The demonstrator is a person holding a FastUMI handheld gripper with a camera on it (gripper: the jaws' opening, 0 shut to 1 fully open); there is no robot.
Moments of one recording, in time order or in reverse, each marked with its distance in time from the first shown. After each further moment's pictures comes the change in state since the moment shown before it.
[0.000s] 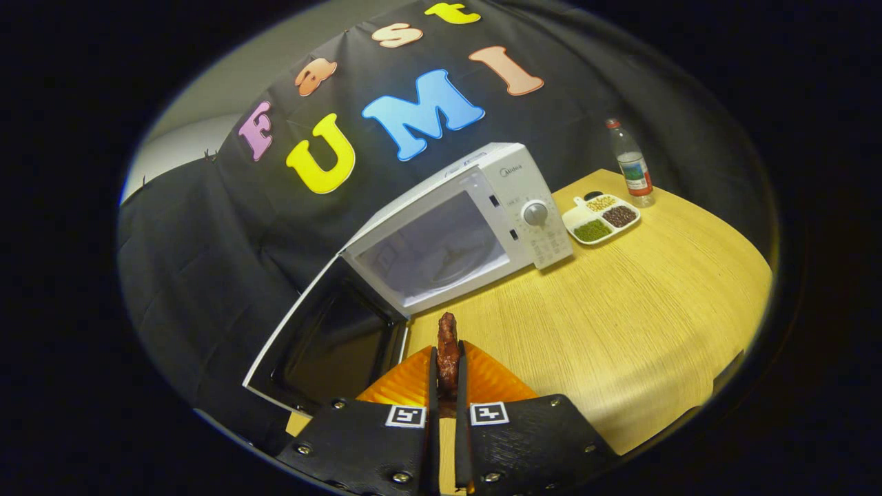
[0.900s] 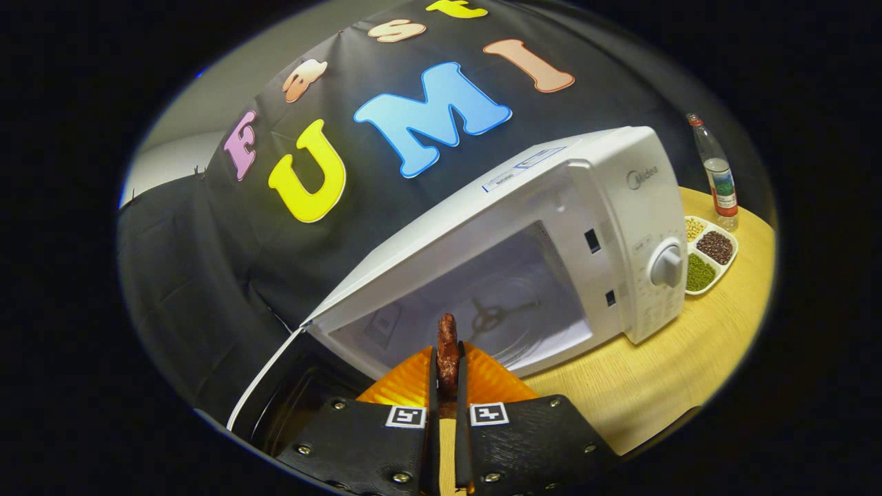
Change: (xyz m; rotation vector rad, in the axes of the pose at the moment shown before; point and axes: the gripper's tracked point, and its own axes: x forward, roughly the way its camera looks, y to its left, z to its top) arm 0.211 0.029 0.069 0.040 -0.138 0.035
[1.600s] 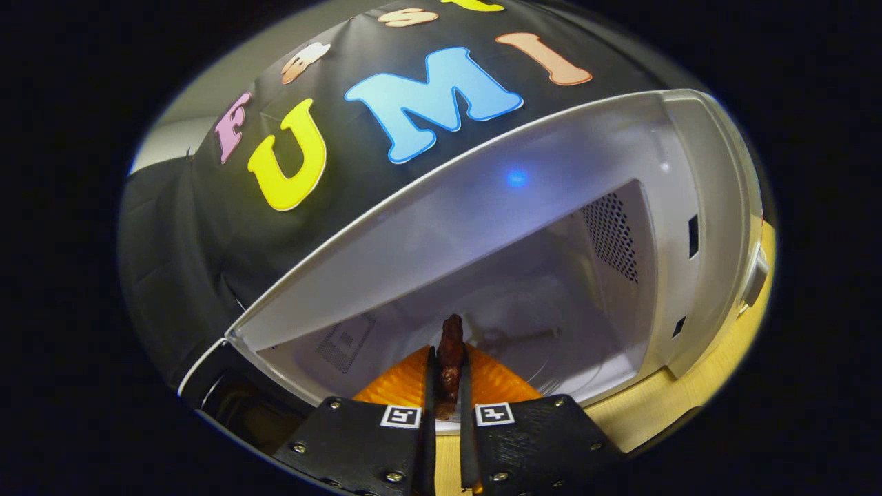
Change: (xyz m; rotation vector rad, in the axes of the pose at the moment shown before) arm 0.093 -0.019 -0.010 -0.121 -0.006 -0.062
